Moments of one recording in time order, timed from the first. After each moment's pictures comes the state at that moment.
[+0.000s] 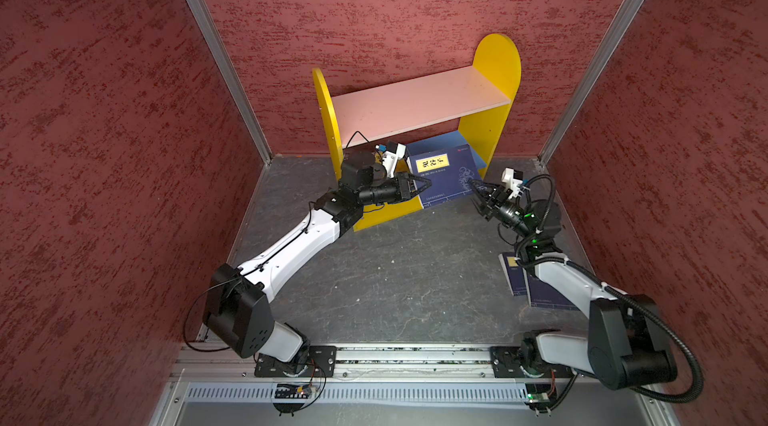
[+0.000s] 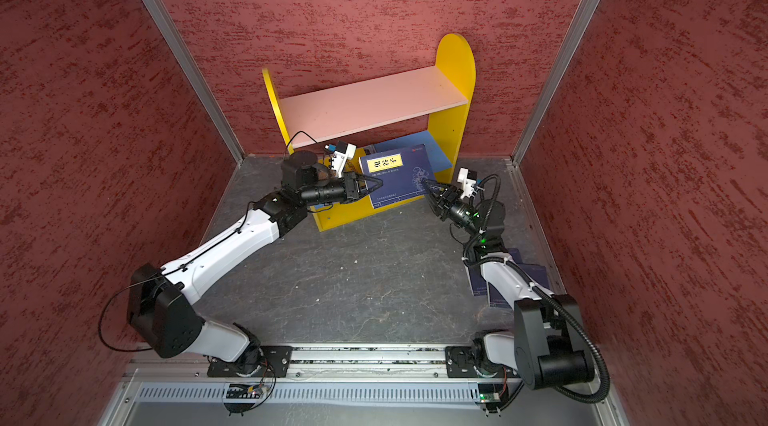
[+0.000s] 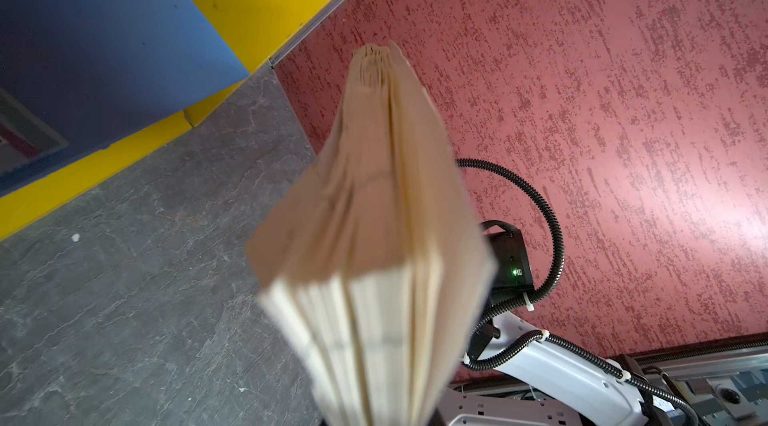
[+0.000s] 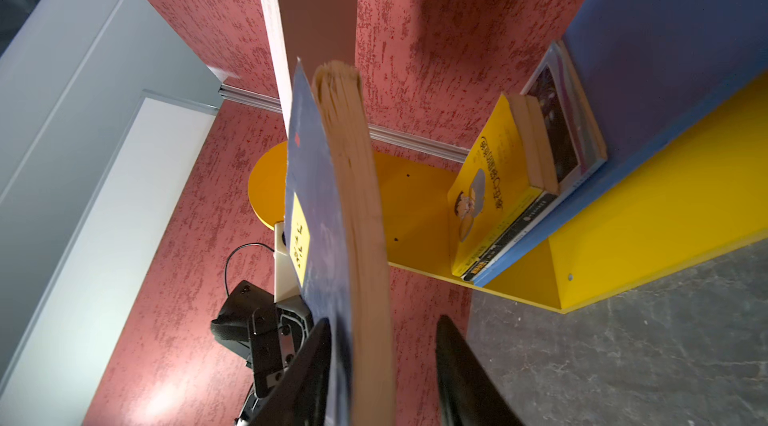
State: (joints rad) left arm -0.54 1.47 1.28 -0.02 0.66 -0.84; right arm 0.10 1.30 0.63 0.91 -0.77 1.51
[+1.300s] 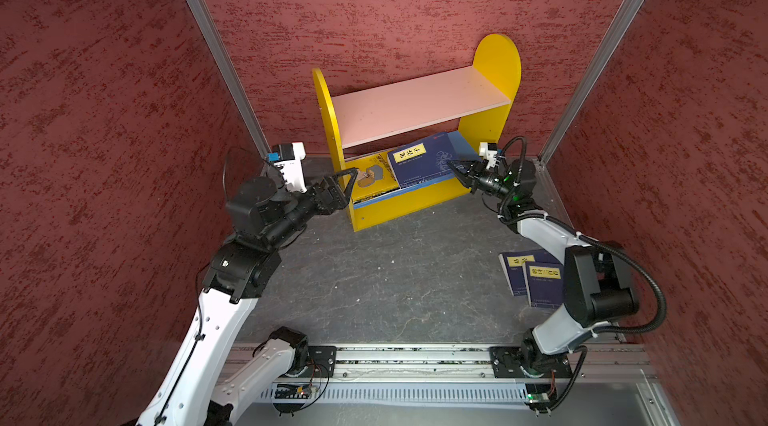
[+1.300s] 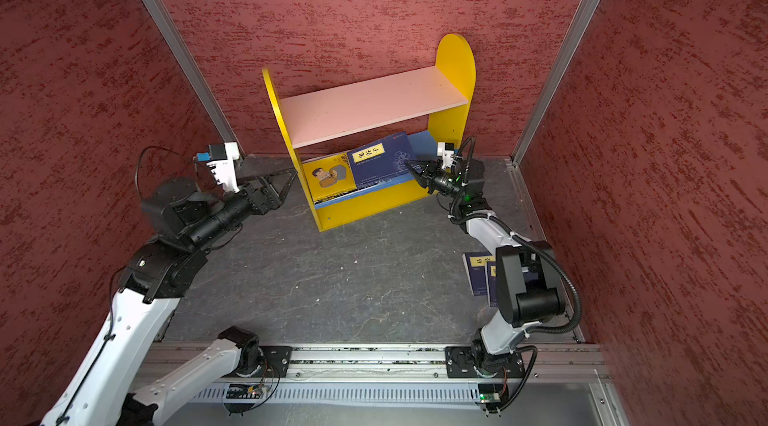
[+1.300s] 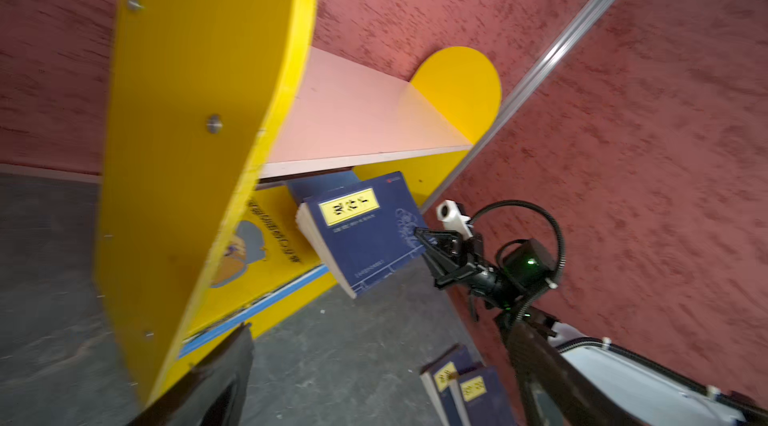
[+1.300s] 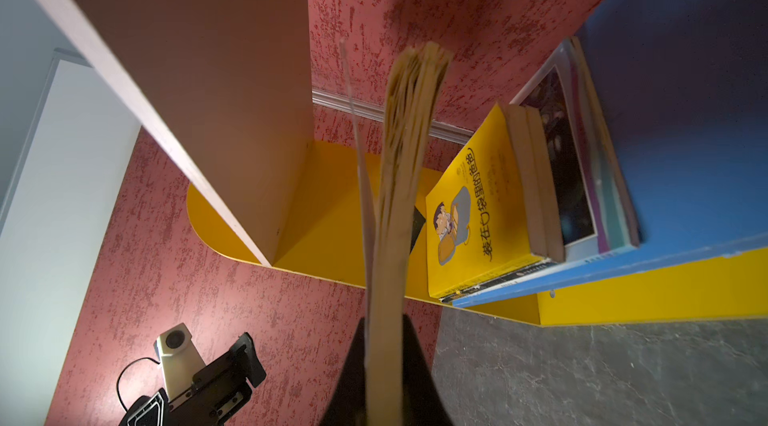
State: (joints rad) left arm -0.31 0.86 1.23 -0.50 0.18 -0.57; right arm 0.16 1.66 1.06 0.71 -0.84 1.39
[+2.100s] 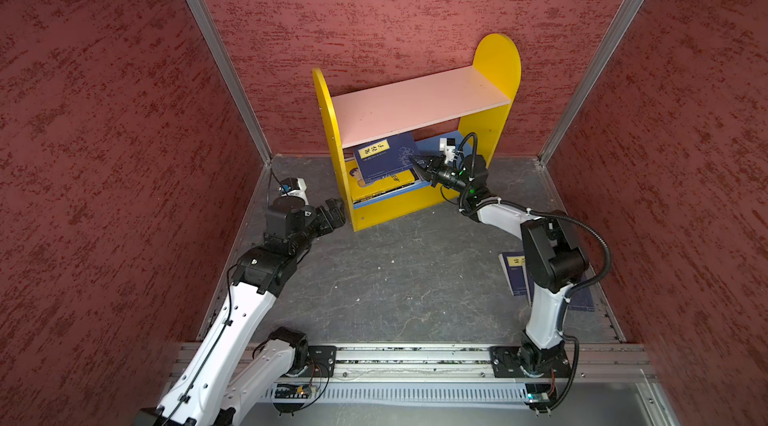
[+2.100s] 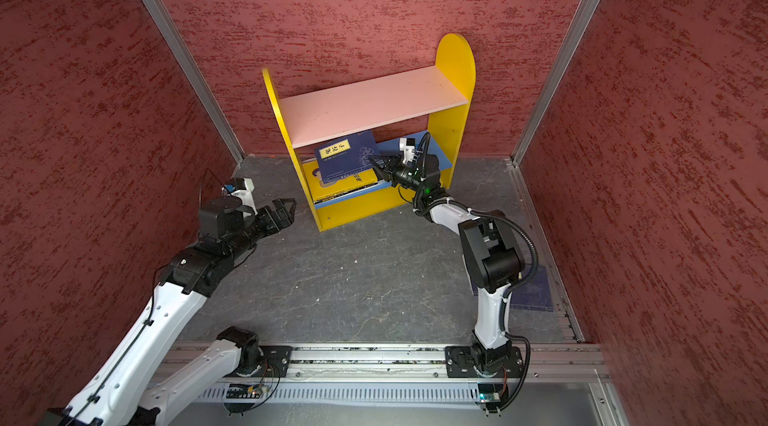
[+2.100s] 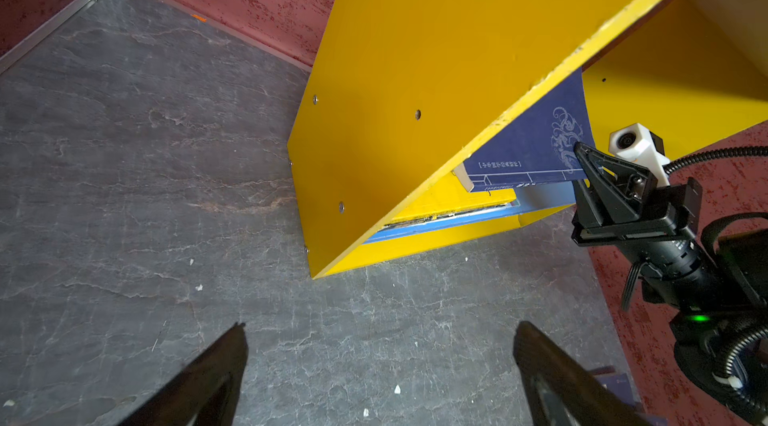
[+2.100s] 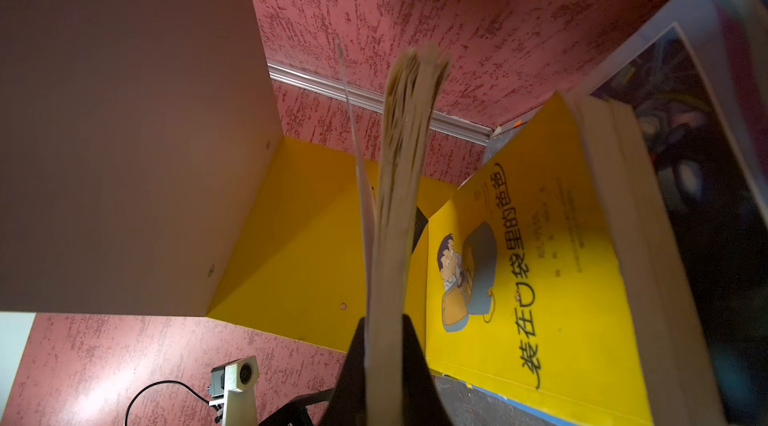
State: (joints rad) left arm -0.27 0.87 0.94 -0.54 -0.03 -0.59; right arm 0.37 1.96 1.30 0.79 -0.66 1.37
